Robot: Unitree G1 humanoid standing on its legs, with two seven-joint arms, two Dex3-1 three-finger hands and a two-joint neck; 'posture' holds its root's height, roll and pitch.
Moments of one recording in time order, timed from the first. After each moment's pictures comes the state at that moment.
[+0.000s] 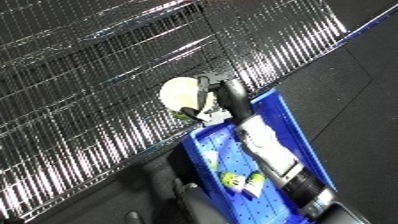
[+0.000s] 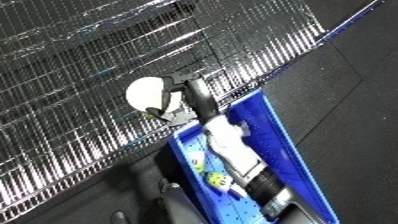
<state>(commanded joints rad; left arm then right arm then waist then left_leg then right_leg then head) -0.26 0.45 -0.17 0.11 -0.77 -0.18 -0.04 -0.51 -0.45 0.20 0.30 0.39 -0.26 -0.15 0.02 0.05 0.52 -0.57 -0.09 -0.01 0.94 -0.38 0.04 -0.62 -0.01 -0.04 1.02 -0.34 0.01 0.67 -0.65</state>
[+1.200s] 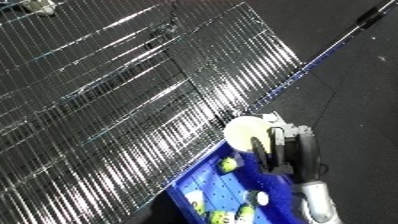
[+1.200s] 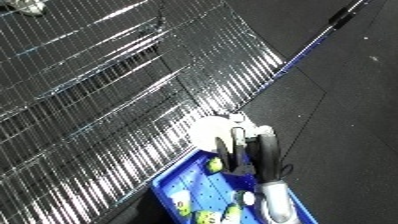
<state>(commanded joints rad) -0.14 0.44 -0.05 0.05 -0.77 -0.27 -0.07 -0.06 -0.50 -0.12 -0.11 0.37 -0.35 -0.36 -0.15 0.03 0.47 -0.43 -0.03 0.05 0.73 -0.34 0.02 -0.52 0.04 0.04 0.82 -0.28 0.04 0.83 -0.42</state>
